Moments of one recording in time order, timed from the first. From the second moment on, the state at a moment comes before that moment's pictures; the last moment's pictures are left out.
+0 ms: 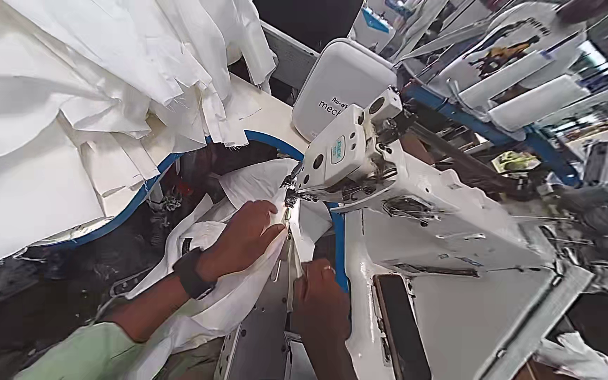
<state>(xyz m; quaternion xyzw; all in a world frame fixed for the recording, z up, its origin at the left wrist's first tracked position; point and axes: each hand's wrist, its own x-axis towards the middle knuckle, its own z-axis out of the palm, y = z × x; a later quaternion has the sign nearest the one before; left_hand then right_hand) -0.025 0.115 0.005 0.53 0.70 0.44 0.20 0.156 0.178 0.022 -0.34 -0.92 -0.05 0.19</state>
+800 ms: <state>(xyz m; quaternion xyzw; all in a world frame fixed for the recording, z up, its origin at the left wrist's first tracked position) 0.022 0.051 -0.001 0.51 0.64 0.44 0.38 0.171 0.125 0.076 -0.25 -0.96 0.09 -0.12</state>
